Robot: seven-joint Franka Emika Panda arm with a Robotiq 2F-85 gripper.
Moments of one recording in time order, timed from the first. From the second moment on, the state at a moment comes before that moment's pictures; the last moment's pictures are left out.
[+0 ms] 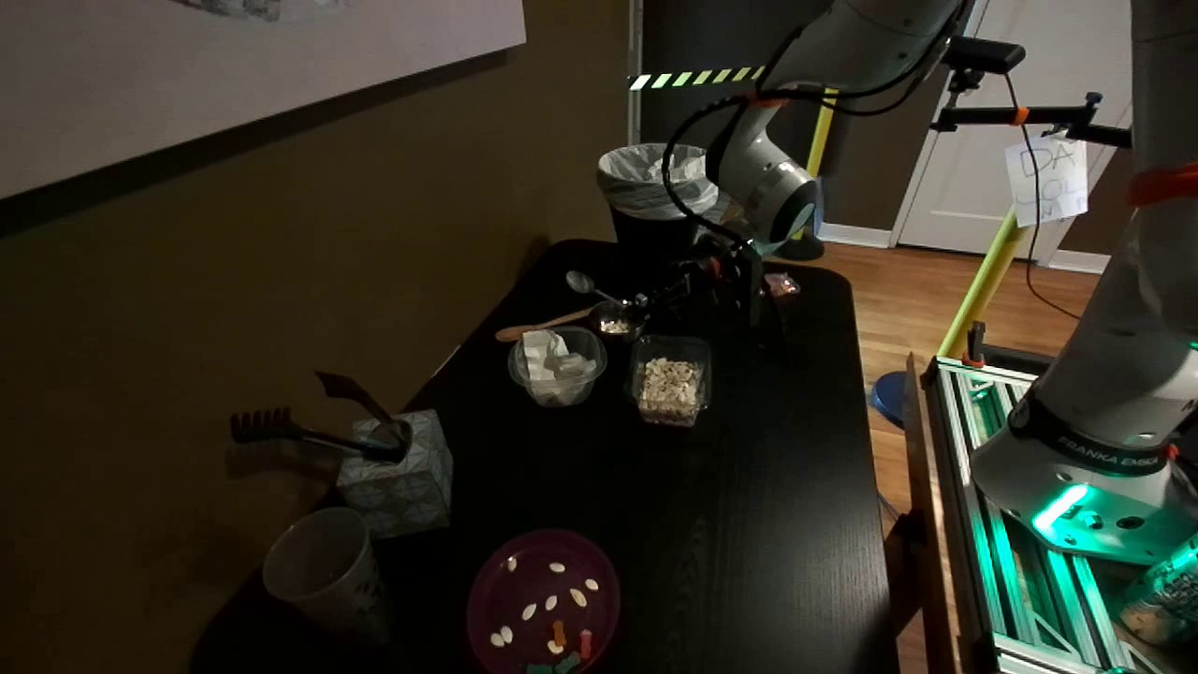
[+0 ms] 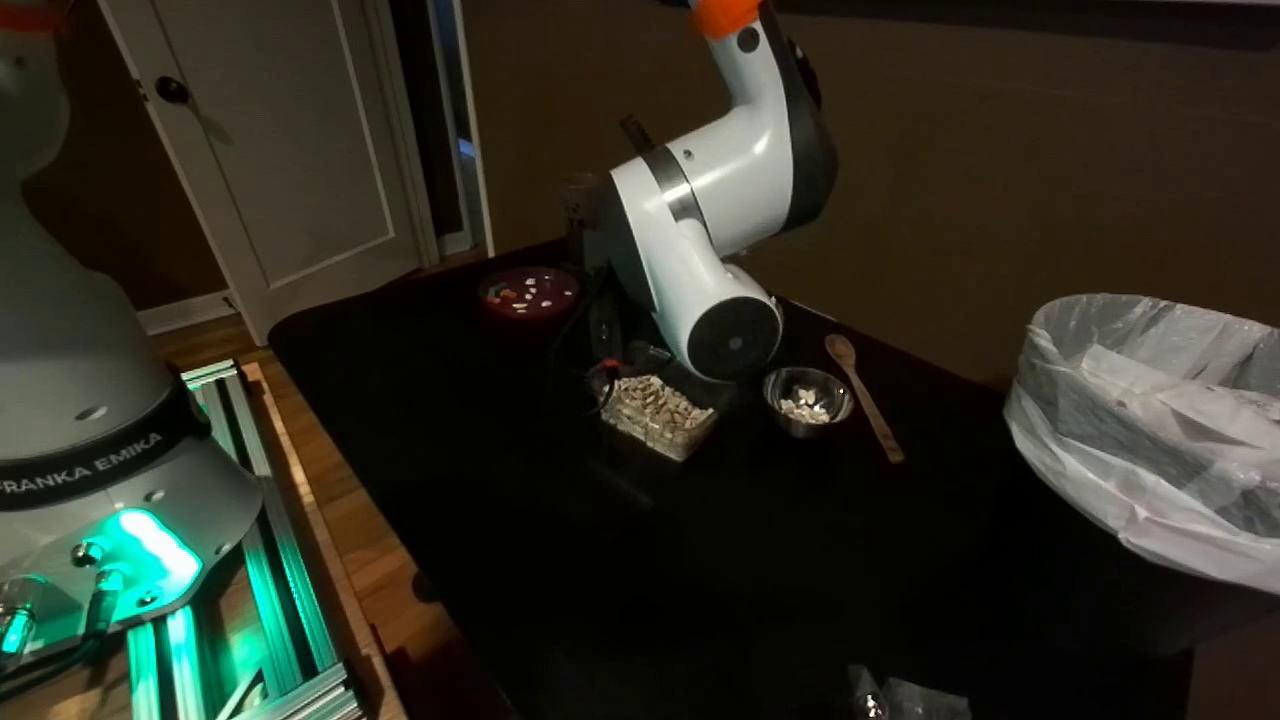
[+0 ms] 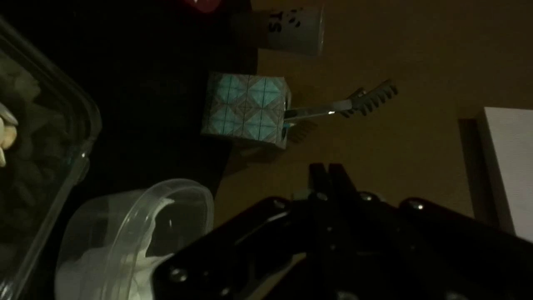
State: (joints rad) arm -0.24 0.43 -0.23 -2.30 1.61 1.75 -1.19
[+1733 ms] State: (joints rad) arm 0.18 0.34 -0.08 -2.14 2.35 3.00 -1.85
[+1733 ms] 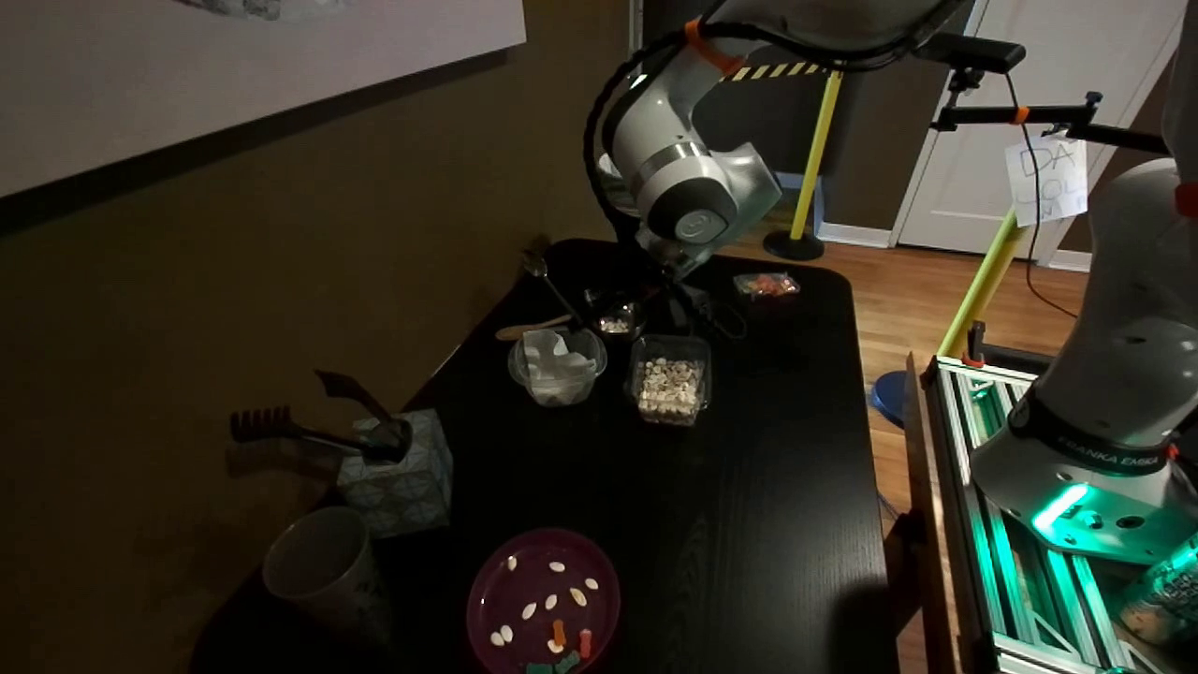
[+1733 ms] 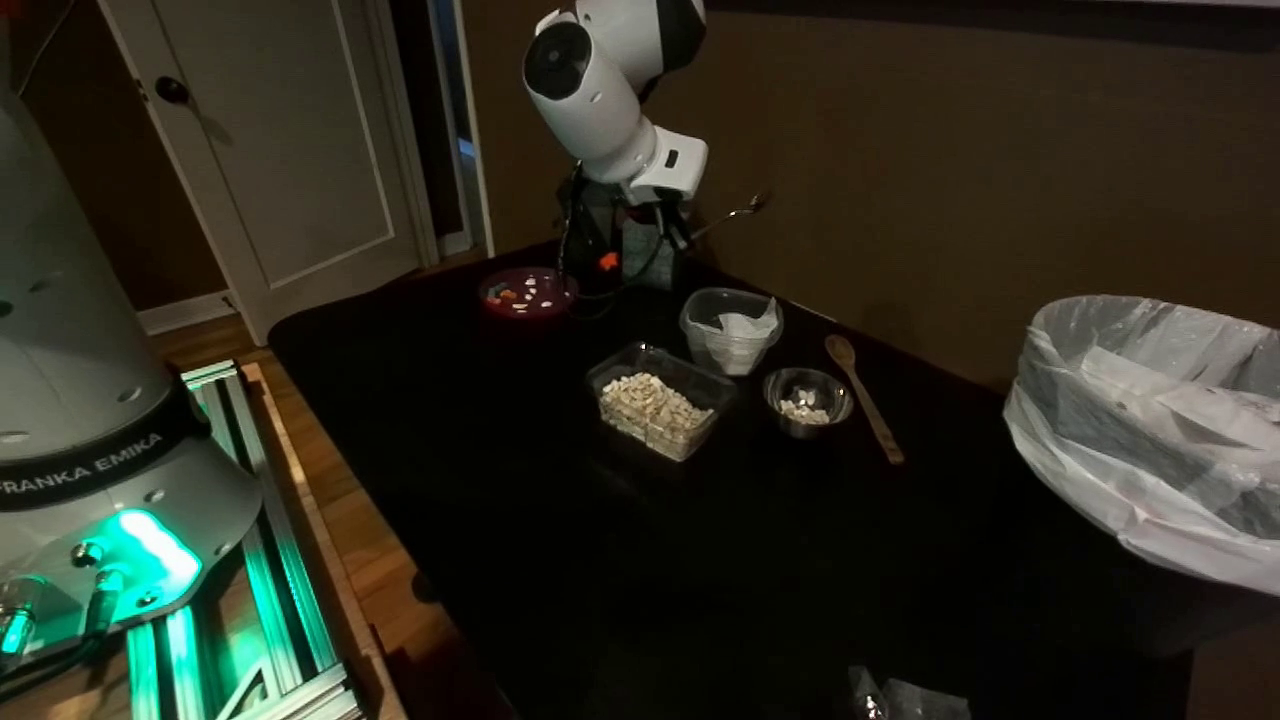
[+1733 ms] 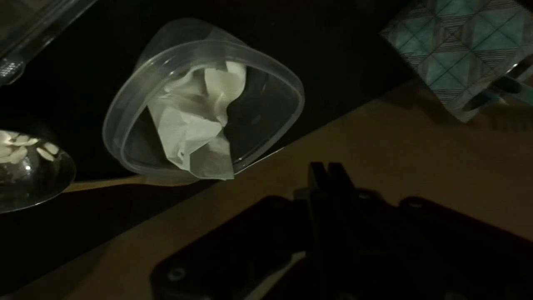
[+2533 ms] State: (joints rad) arm 0.12 0.47 0.10 -2.12 1.93 3.24 -1.55
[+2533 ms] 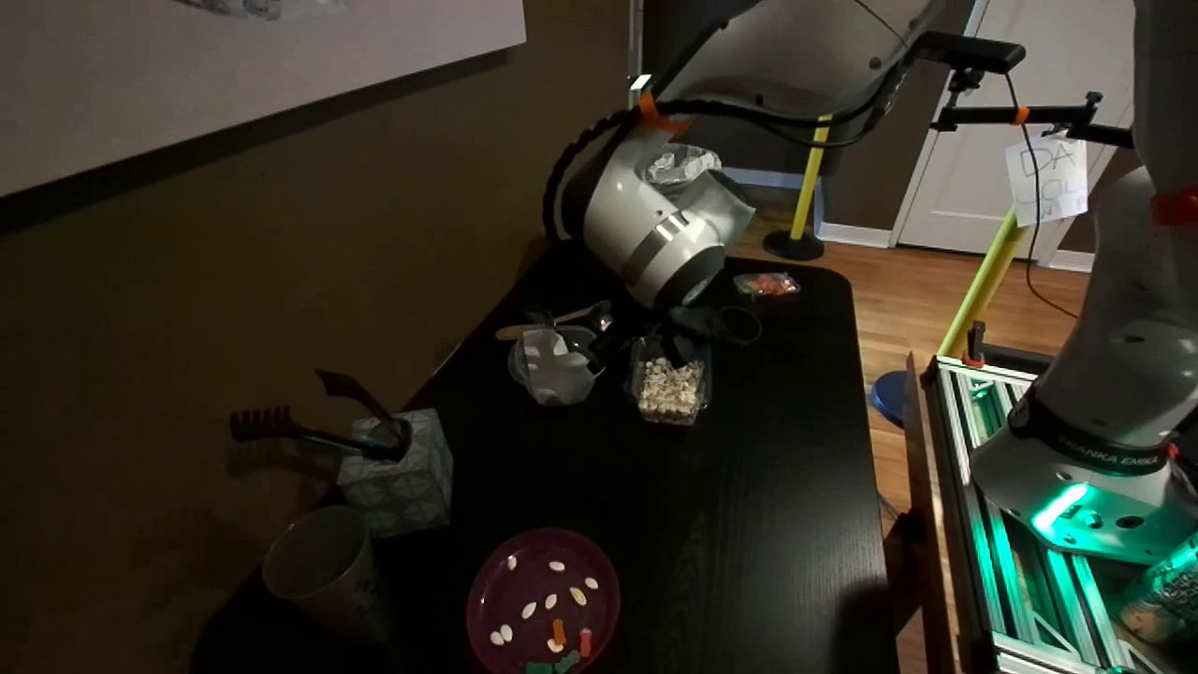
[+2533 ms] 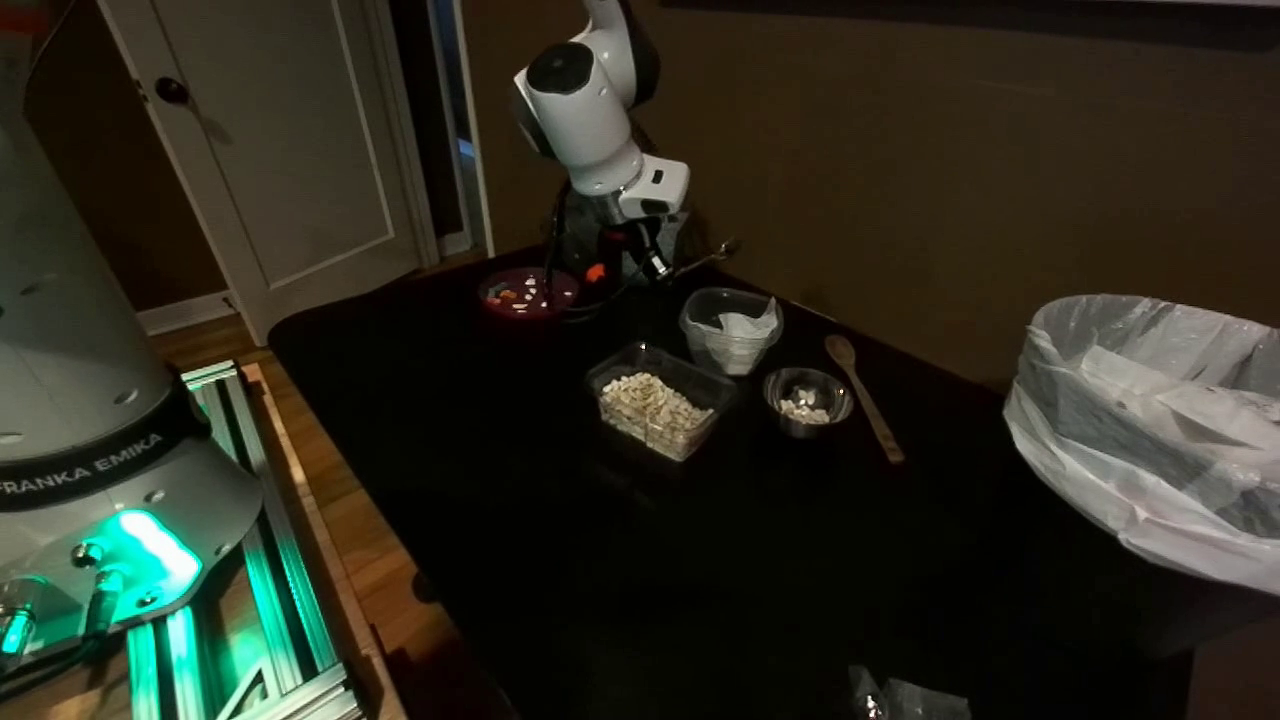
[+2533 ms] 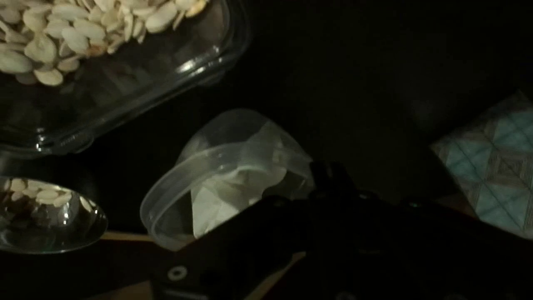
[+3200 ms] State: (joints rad) arm -0.16 0.51 0.35 -2.17 1.70 3.31 -1.48
